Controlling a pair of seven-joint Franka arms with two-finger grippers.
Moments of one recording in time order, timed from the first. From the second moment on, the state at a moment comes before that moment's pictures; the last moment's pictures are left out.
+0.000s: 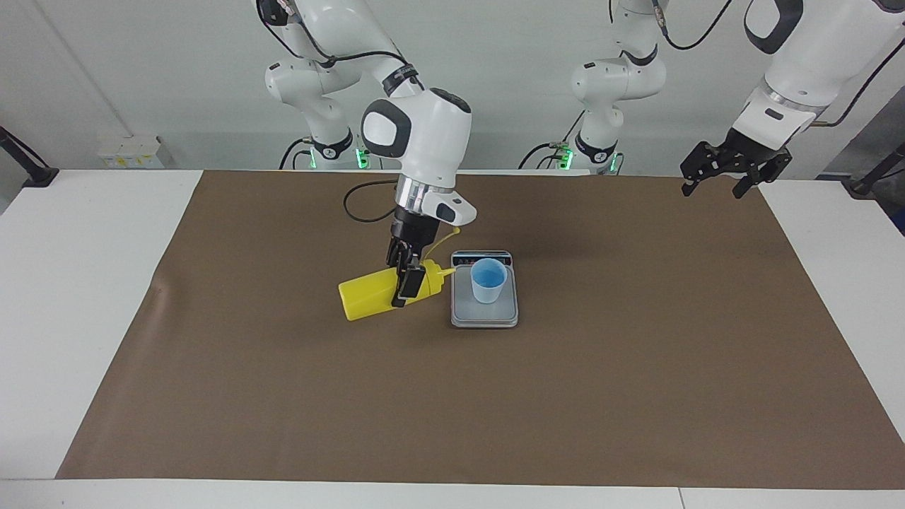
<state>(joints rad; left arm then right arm) 0.08 -0.05 -0.13 -1.62 -0.06 1.55 0.03 0.51 0.29 0.02 -1.69 -0.72 2.22 -0.91</state>
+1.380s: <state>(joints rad) 0.08 -0.05 -0.13 -1.62 -0.06 1.55 0.03 0.65 0.39 0.02 -1.76 -1.04 2.18 -0.70</state>
